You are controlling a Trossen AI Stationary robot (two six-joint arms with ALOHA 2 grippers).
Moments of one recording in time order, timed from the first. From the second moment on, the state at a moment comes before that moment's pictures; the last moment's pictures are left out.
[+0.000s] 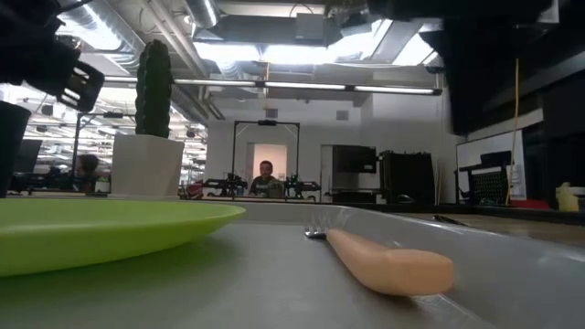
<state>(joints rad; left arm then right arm) -0.58 0.10 0.01 0.06 -0.24 -0.22 0.59 2.22 1.93 -1.55 0.38 1.32</state>
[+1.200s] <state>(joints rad) -0.04 0.08 0.01 0.01 0.00 -0.21 0.67 2.21 1.93 -1.49 0.64 1.47</state>
